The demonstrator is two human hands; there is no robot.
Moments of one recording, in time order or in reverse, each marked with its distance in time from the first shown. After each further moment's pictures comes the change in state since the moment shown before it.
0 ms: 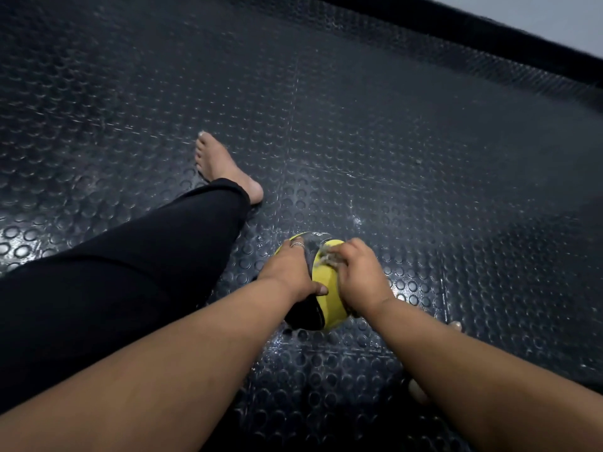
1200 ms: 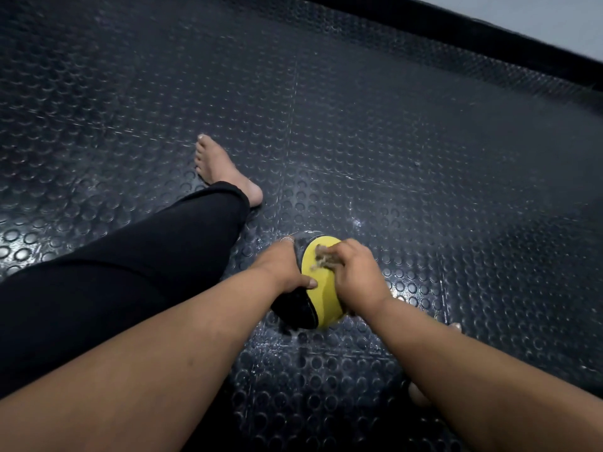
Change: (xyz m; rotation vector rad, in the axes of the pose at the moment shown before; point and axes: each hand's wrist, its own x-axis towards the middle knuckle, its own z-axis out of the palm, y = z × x) left_hand 0.009 -0.010 -0.018 -0.055 -0.043 -0.027; right_hand 0.001 -0.004 0.001 -0.025 -0.013 -0.029
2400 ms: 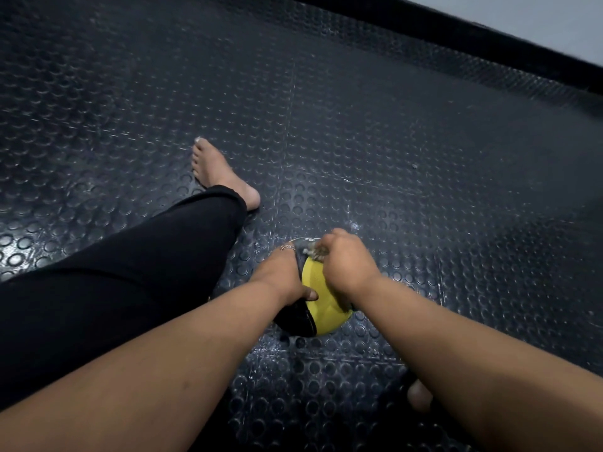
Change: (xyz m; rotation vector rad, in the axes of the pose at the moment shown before) left_hand -0.003 0.004 0.007 0.034 0.030 0.005; right_hand 0.031 -0.021 -0.010 -0.196 -0.162 0.112
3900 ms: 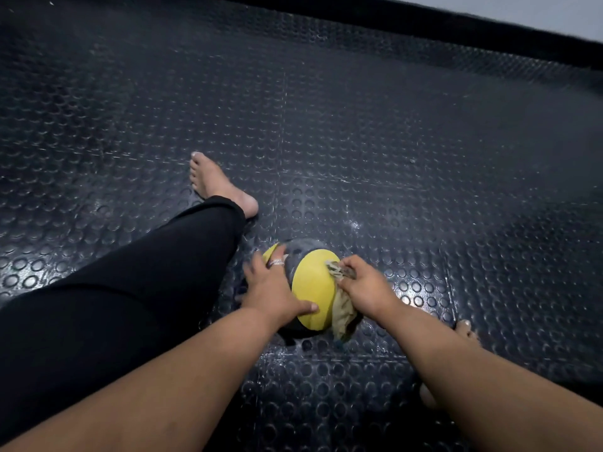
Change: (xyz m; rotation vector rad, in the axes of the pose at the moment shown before) left_hand -0.026 -0.004 0.015 -0.019 0.079 -0.090; right_hand -0.036 0.044 0.017 0.615 -0.123 0.279
